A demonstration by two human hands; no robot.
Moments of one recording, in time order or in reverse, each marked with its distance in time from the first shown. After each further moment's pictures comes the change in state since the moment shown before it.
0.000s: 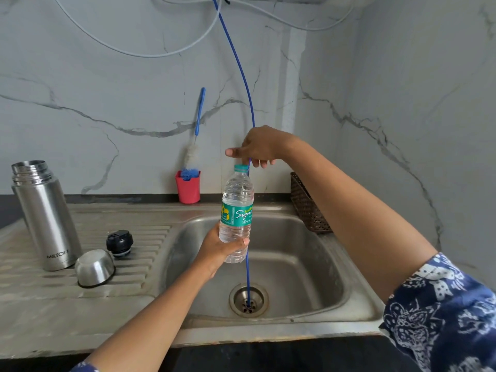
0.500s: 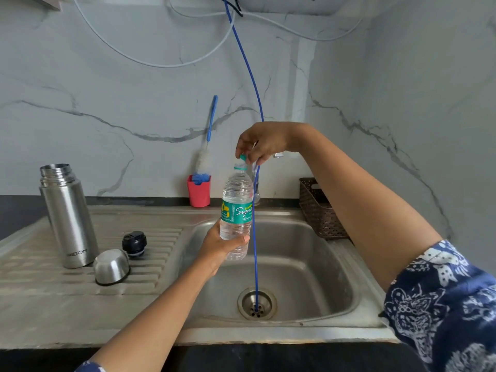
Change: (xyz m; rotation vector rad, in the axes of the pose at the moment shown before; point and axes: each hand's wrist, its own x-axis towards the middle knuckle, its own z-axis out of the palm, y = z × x) left_hand -0.004 0.019 -0.017 -0.069 0.034 0.018; right_hand 0.003 -0.010 -0.026 0.237 -0.166 -0.222
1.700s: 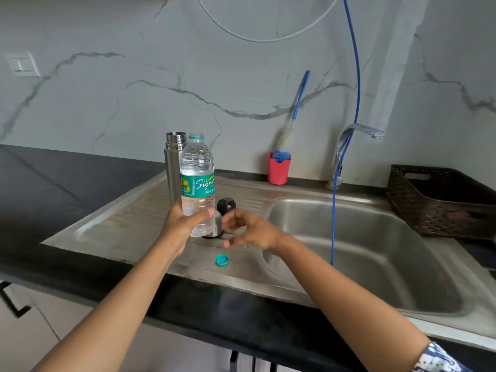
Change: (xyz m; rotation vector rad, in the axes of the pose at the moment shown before) left_hand -0.098 0.036 -0.218 0.076 0.382 0.091; right_hand 0.054 -0.090 0.291 0.783 -0.101 -0.130
